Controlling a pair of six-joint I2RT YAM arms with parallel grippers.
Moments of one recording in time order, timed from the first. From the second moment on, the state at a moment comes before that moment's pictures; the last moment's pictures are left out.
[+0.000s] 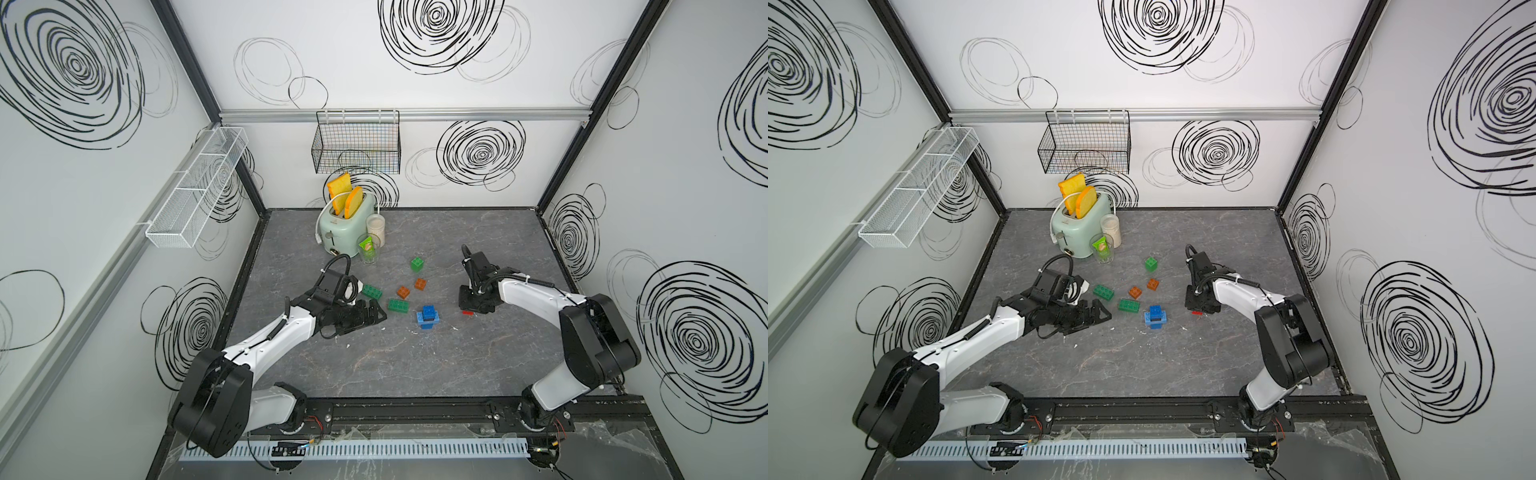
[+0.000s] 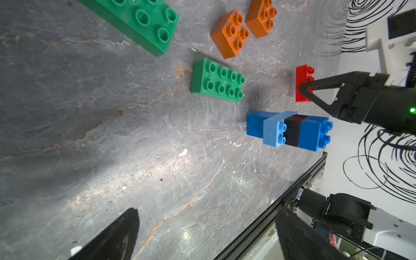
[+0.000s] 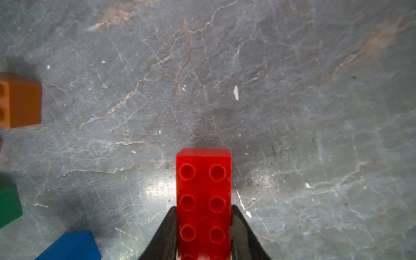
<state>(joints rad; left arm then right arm) -0.39 1.27 0.68 -0.45 0.52 -0.62 0.42 1.60 0.92 -0.60 0.03 0.57</state>
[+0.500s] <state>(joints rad) -0.39 1.27 0.67 -0.45 0.52 -0.62 0.40 1.50 0.88 -0.58 -0.04 0.56</state>
